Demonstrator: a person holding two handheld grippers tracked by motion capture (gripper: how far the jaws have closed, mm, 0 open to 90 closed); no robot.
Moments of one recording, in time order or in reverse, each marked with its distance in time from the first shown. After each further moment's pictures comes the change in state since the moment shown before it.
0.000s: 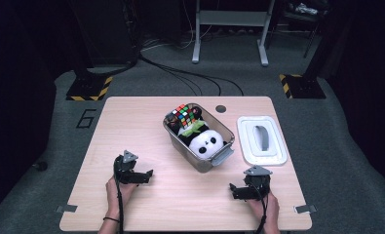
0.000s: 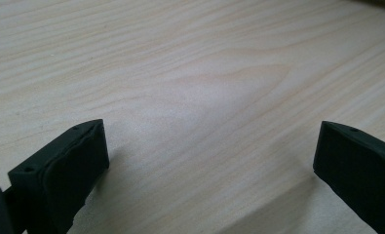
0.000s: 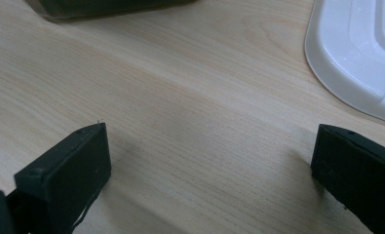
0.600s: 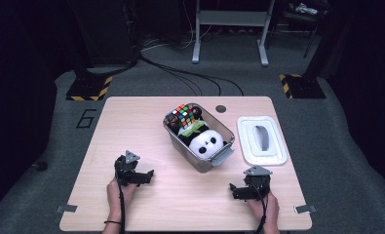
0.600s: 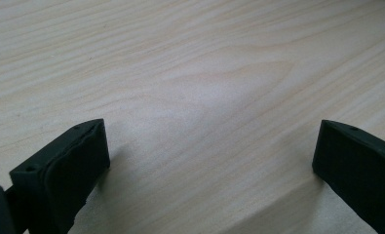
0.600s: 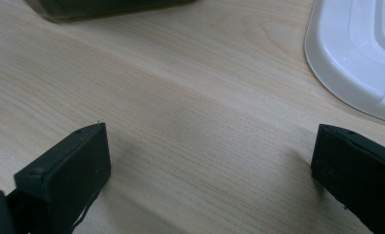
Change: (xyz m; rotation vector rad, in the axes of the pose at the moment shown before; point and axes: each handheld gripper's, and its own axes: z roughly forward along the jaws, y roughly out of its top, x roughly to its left) left arm -0.002 0.000 0.001 -0.011 0.011 -0.013; right arm 0.000 0.000 0.000 0.001 0.001 0.003
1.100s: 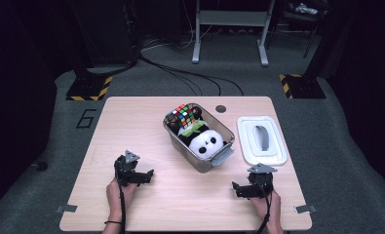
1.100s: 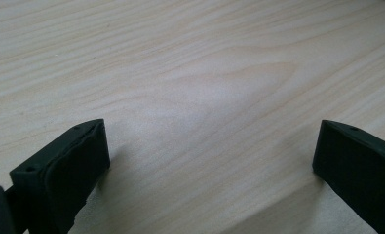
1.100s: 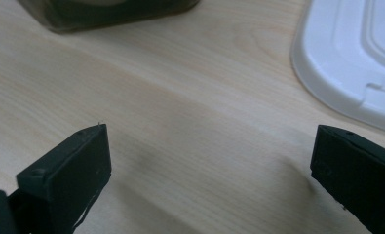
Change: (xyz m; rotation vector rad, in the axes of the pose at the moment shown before) left arm 0.000 0.000 0.000 0.000 0.012 -0.014; right arm -0.014 0.005 -0.006 -0.014 0.033 0.018
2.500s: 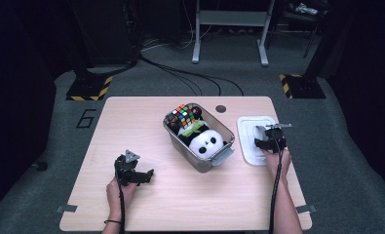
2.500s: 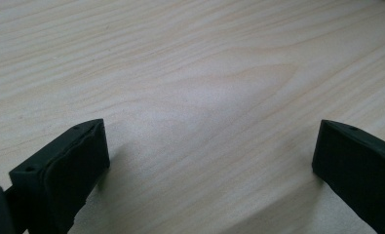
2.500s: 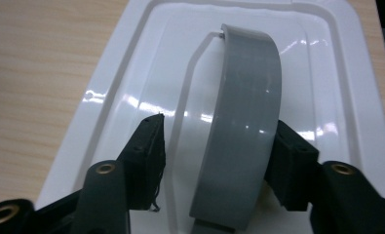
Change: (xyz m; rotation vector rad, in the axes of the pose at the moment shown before) left arm 0.002 0.001 0.000 0.011 -0.010 0.015; right arm -0.128 0.083 0.055 0.017 -0.181 0.251
